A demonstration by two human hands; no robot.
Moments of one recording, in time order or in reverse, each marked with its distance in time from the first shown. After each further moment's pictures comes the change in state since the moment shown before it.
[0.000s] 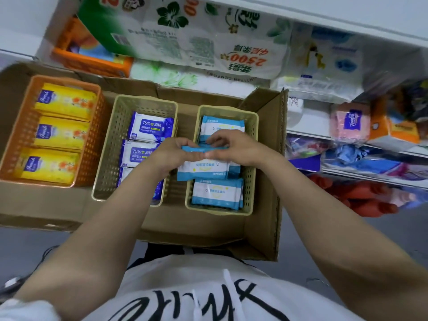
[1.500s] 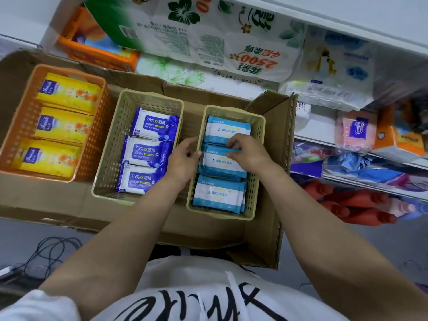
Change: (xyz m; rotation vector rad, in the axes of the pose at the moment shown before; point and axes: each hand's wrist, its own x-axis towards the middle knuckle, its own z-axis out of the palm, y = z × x) left_hand 0.026 -0.040 0.035 -0.029 0.320 0.100; right_hand 0.021 0.038 0.010 -0.187 0.239 0.161
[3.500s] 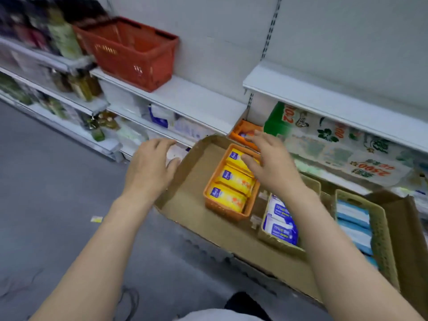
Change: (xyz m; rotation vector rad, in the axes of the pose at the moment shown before) left_hand -0.154 -0.070 -0.527 0.667 0.694 0.587; right_hand -0.153 -0.432 0.152 -0.357 0.482 -0.736
